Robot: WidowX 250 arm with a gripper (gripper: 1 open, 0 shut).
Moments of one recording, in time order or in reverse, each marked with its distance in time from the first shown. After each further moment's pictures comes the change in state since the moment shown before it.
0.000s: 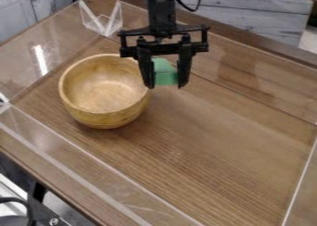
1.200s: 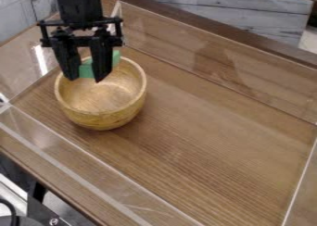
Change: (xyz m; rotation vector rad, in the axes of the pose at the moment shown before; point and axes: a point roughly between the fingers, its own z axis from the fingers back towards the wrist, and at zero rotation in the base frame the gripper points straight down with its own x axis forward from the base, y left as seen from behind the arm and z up) arm -0.002 0.092 0.014 -0.031 -0.026 -0.257
